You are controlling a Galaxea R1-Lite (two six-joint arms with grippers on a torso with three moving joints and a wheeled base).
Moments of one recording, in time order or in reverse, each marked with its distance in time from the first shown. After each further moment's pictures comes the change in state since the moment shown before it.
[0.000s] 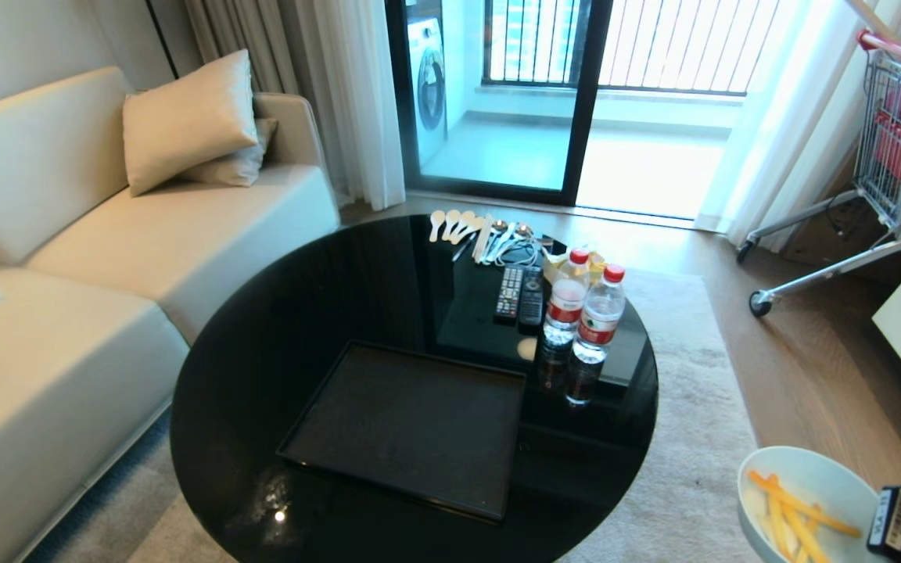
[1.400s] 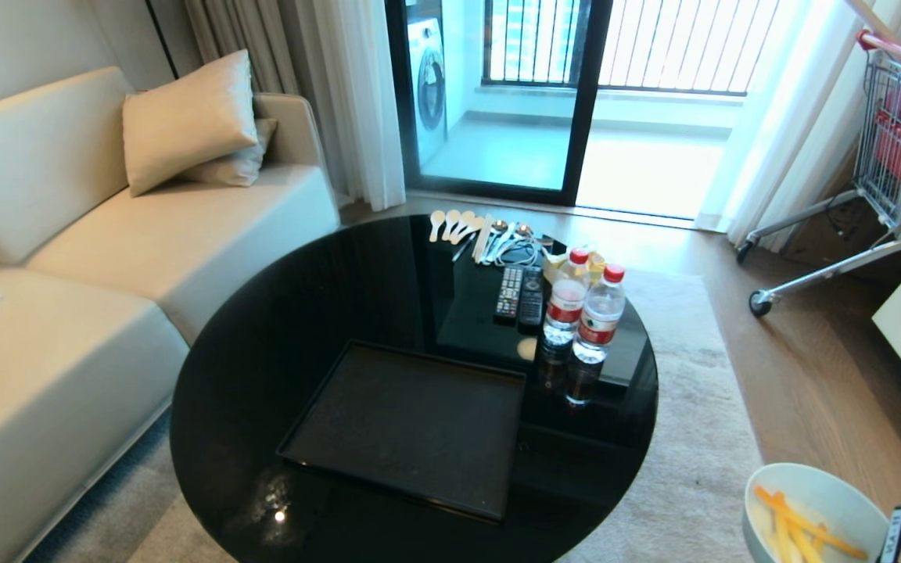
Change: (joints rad) left arm 0.000 0.000 0.000 0.000 0.000 0.000; right arm -0.001 -0.039 0.047 0.008 0.034 0.054
